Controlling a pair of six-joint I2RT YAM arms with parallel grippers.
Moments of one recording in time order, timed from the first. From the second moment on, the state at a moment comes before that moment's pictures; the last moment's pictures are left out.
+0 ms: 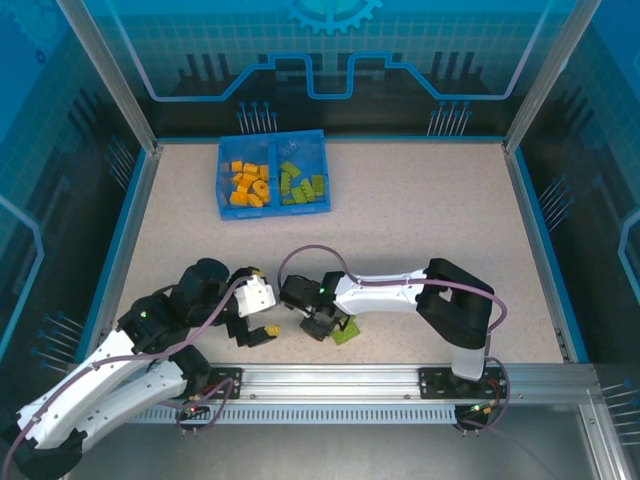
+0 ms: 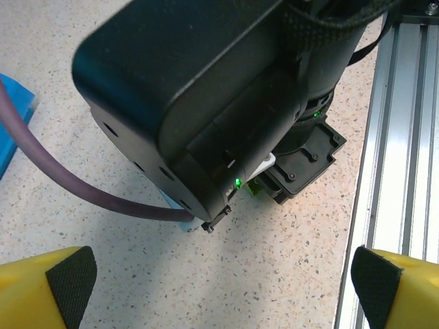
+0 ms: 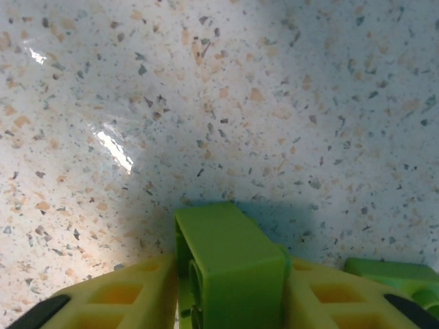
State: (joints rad) left arm -0.71 0.60 0.71 -0.85 0.25 0.46; right arm 1.17 1.86 1.17 -0.72 0.09 0.21
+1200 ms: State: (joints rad) left arm -0.65 0.50 0.64 -0.63 0.07 0.35; right arm 0.72 2.50 2.46 -0.69 0.28 0.22
